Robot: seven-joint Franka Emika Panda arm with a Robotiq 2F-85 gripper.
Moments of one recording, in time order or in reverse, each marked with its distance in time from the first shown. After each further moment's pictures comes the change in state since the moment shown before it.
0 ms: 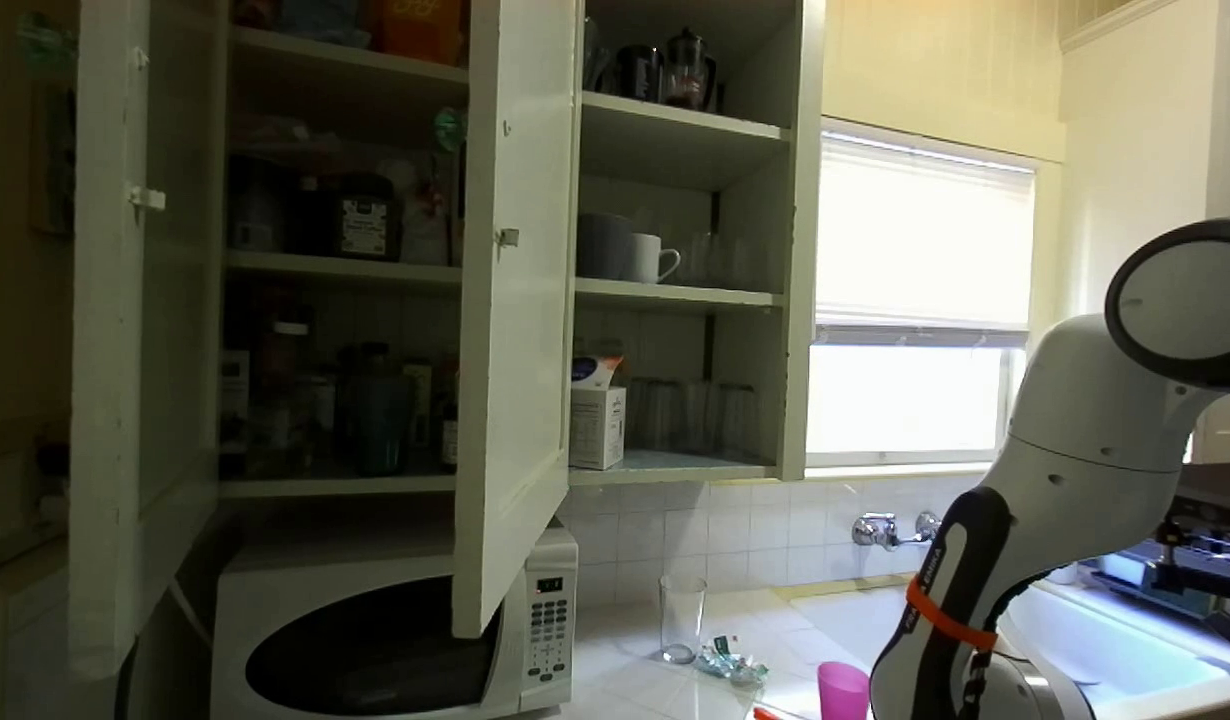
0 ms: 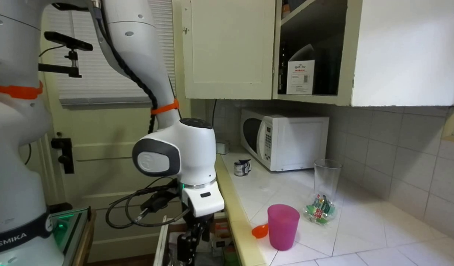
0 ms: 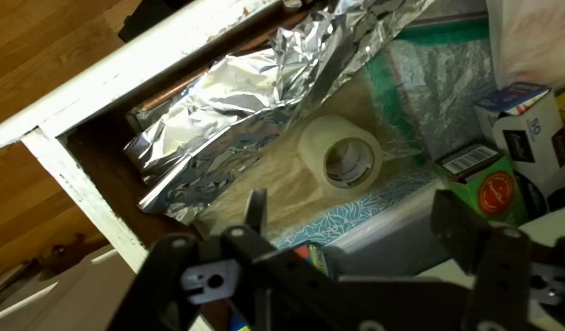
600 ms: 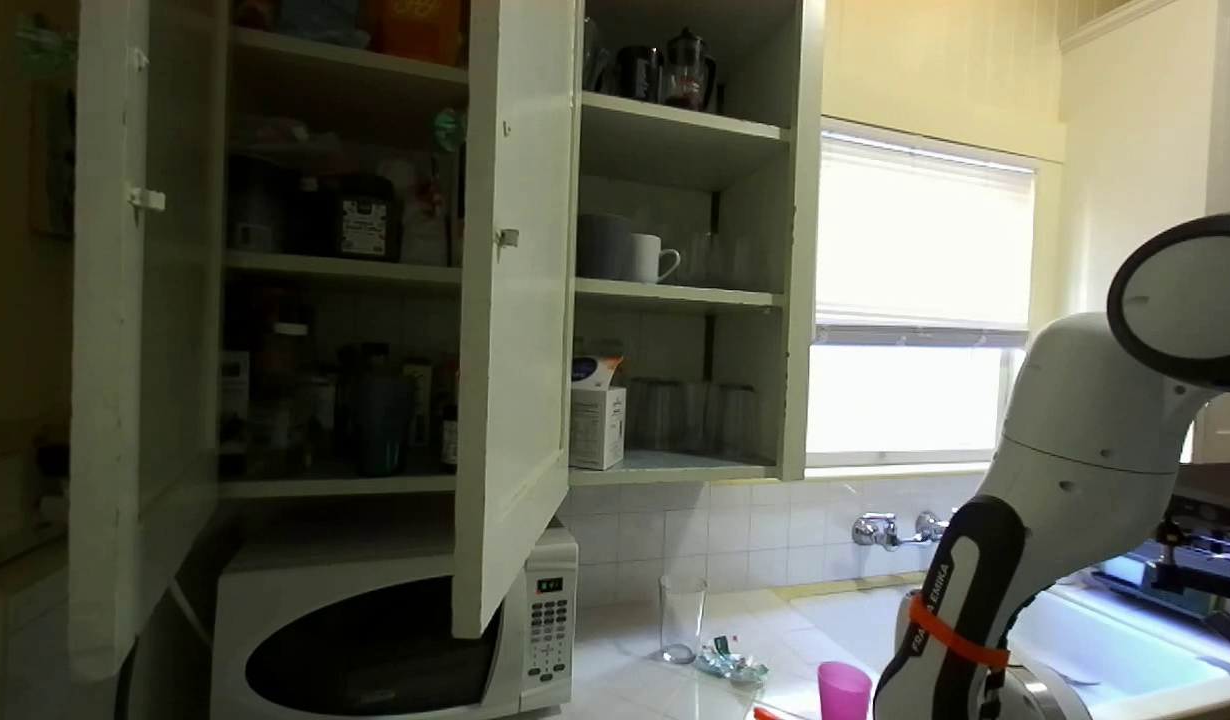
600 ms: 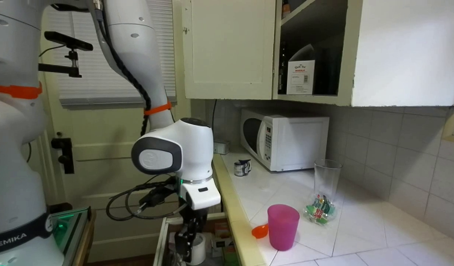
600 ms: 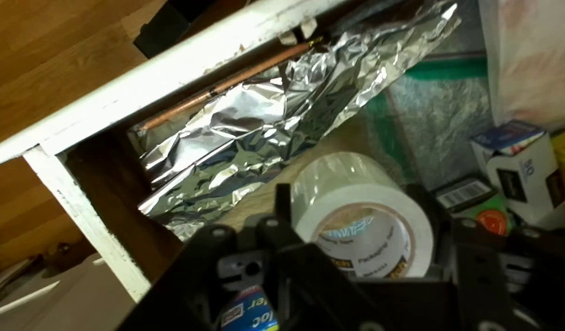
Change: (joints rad) arm 0.096 -0.006 -0.052 -0.018 -0.137 -0.020 0.136
